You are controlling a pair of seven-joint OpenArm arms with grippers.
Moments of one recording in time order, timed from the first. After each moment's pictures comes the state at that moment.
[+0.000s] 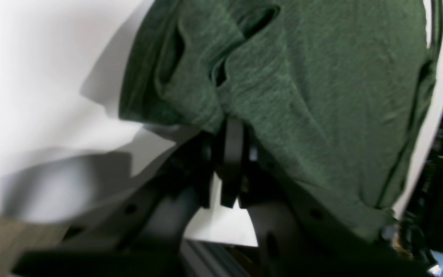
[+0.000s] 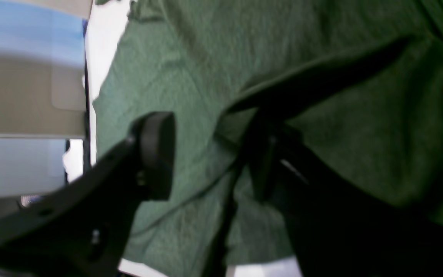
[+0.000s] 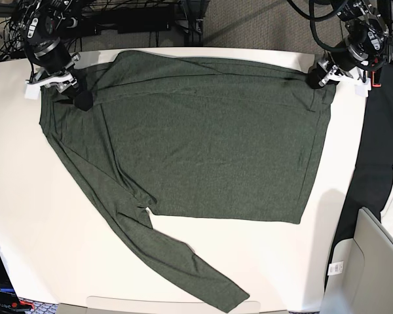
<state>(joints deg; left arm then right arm) 18.0 -6.1 -43.7 93.2 -53.9 -8.6 71.0 -21.6 1.6 37.4 96.2 62.8 20.7 -51.9</state>
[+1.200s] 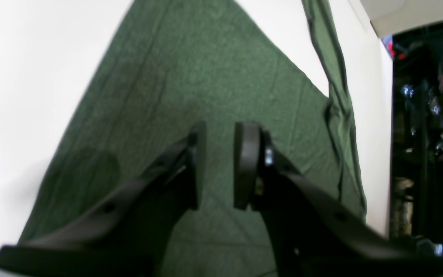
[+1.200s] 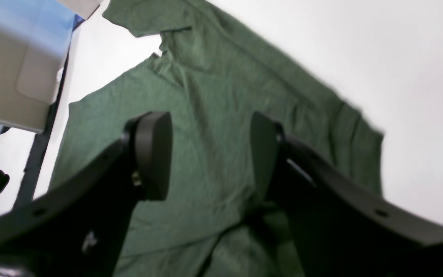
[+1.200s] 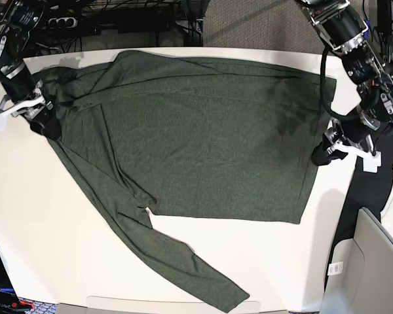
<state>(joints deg) -4.3 -11.1 -36.9 92.2 -53.2 -8.1 73.4 -16.3 13.4 38.7 104.0 59.7 21.2 -52.4</state>
